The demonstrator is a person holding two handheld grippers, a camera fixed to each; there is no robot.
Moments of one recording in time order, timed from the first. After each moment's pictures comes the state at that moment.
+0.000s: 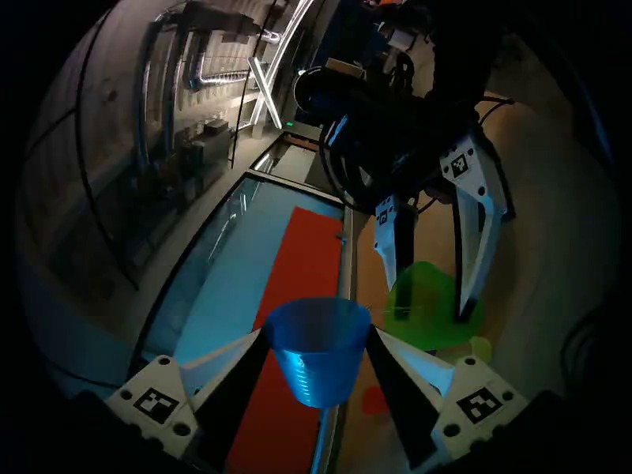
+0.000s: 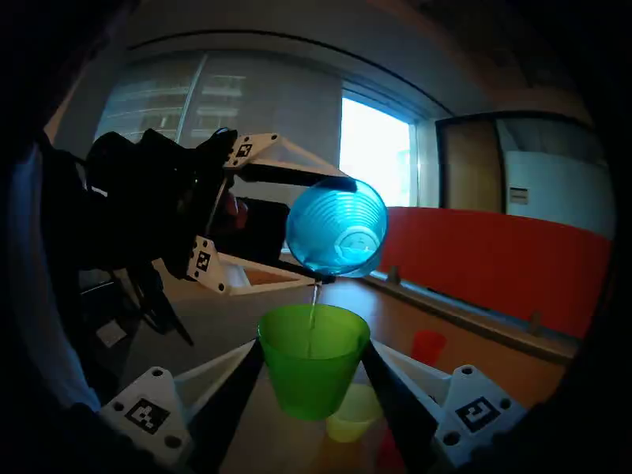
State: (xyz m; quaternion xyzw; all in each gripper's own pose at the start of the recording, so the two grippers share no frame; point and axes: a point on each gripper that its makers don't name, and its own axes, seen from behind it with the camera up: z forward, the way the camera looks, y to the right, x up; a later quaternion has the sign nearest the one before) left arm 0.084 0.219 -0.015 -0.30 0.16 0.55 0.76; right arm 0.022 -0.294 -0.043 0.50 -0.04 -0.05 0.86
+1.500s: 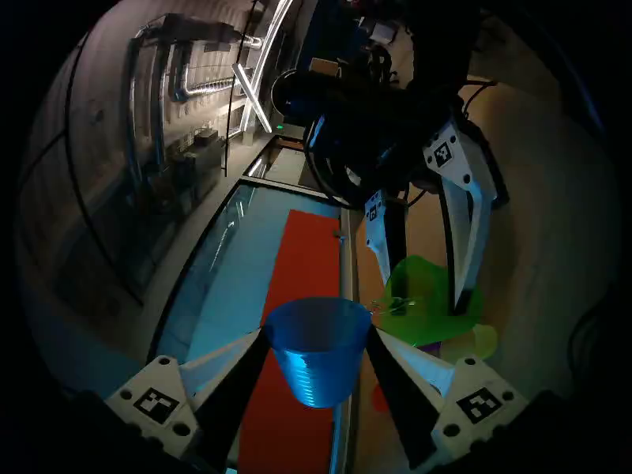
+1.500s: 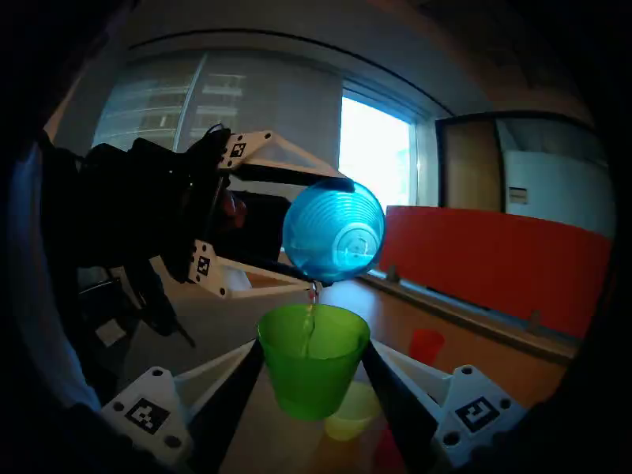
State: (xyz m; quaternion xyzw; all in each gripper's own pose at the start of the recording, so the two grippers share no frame) left arm 0.083 0.223 -0.017 -0.29 0.18 0.59 0.73; right arm 0.019 -0.292 -0.043 0.50 -0.04 -0.06 0.86
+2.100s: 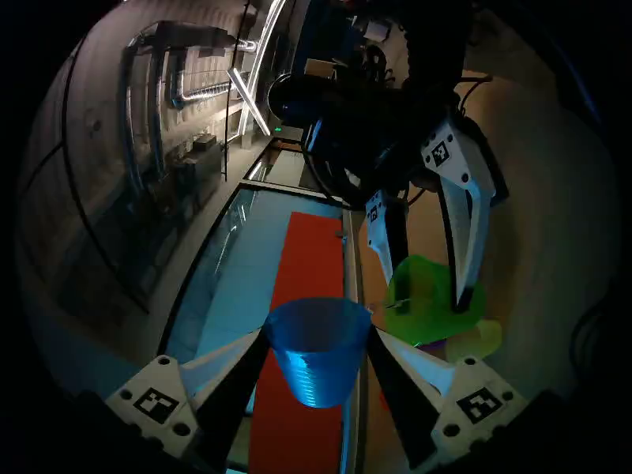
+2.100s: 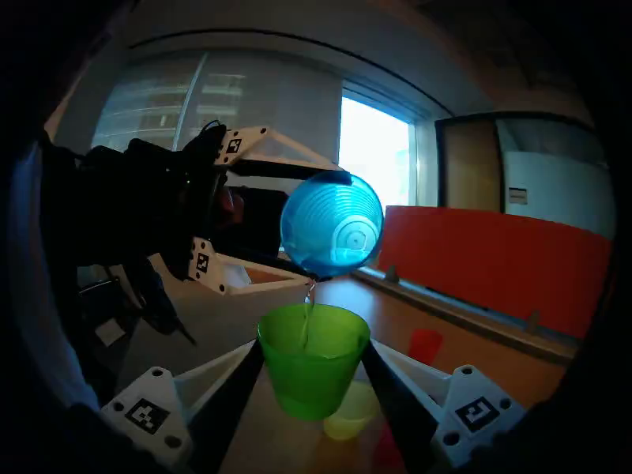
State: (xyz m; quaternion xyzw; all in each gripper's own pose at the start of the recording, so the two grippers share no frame) left arm 0.090 0.224 -0.020 -0.29 0.19 0.60 0.72; right arm 0.018 -0.291 -0.042 0.50 -0.04 -0.06 0.87
